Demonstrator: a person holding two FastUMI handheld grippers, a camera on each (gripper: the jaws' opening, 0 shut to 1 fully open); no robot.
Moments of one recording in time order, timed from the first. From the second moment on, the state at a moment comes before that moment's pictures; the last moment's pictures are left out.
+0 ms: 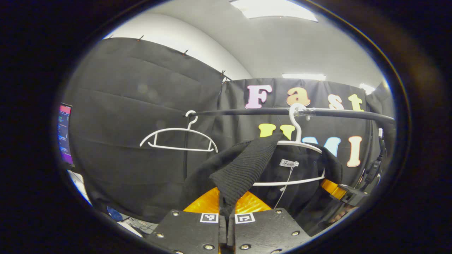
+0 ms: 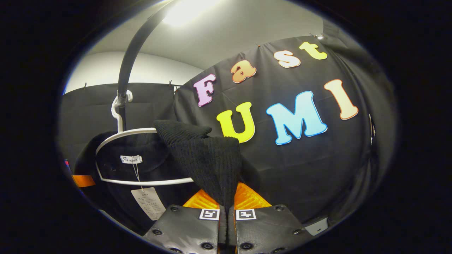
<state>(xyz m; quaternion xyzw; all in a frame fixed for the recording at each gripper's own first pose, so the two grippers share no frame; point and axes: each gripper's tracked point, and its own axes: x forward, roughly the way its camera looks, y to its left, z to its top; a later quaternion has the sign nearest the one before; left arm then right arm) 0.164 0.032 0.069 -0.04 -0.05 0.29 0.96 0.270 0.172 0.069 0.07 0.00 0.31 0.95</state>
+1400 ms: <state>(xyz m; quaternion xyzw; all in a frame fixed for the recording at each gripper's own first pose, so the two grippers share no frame) 0.167 0.129 0.145 0.09 0.00 0.21 0.97 0.331 0.154 0.120 0.02 -0.14 0.30 0.94</state>
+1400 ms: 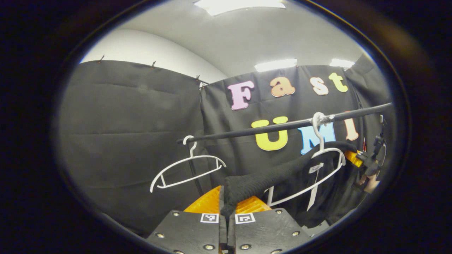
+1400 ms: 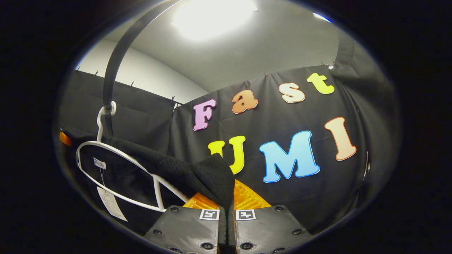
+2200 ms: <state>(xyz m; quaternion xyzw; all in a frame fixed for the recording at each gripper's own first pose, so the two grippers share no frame) 0.191 0.187 0.055 -0.11 0.04 0.14 0.98 0.341 0.171 0.078 -0.01 -0.11 0.35 0.93</state>
